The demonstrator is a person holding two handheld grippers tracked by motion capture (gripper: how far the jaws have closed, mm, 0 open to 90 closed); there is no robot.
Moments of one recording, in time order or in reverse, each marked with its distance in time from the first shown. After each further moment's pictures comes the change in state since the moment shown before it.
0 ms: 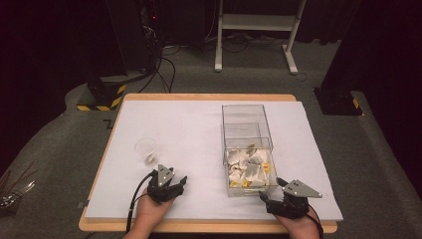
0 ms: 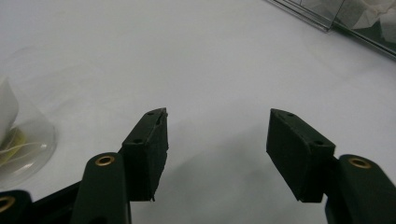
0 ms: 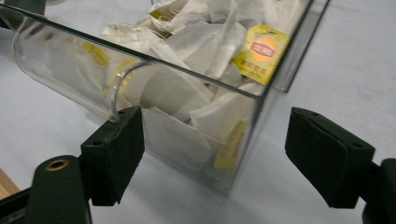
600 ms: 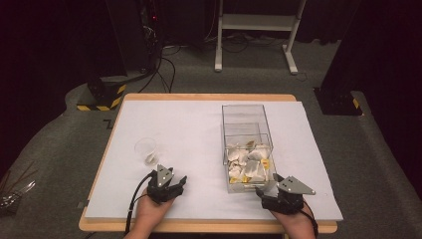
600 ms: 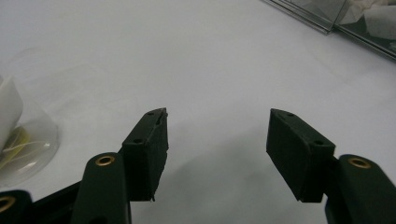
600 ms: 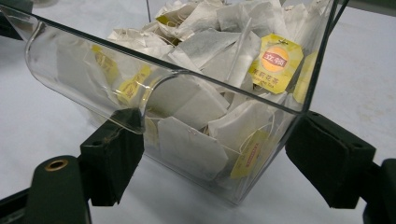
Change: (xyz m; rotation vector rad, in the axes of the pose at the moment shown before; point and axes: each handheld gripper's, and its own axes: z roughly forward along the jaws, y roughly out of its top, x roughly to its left) left arm 0.000 -0.001 -0.001 -0.009 0.006 -0.006; right arm 0.005 0.008 0.012 -0.020 -0.045 -0.023
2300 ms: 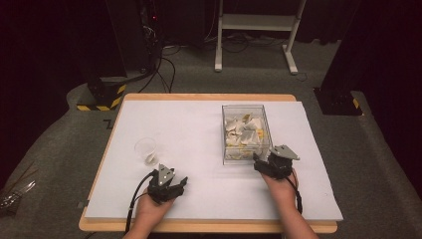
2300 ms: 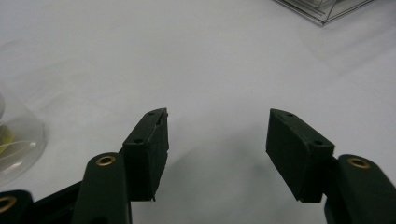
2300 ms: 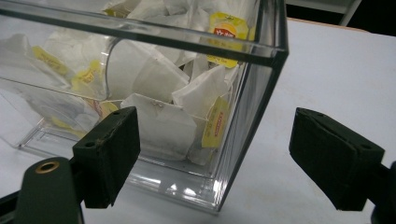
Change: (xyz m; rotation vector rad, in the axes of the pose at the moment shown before) left arm 0.001 0.001 0.003 0.033 -0.032 0.005; right arm -0.040 0.042 0.081 -0.004 -0.251 0.132
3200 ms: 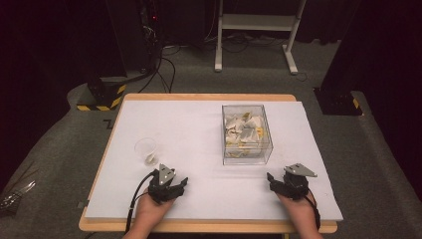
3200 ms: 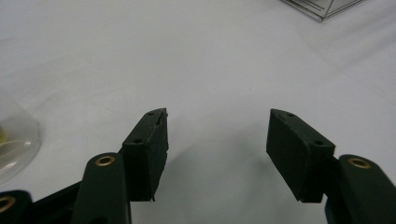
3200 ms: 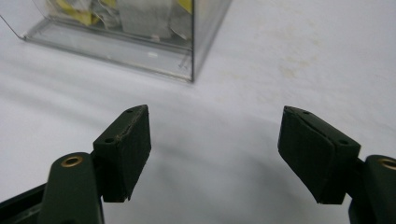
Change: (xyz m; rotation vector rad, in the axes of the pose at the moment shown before) left arm 0.000 0.000 0.001 0.018 -0.010 0.004; right arm -0.029 -0.047 -0.047 0.146 0.049 -0.011
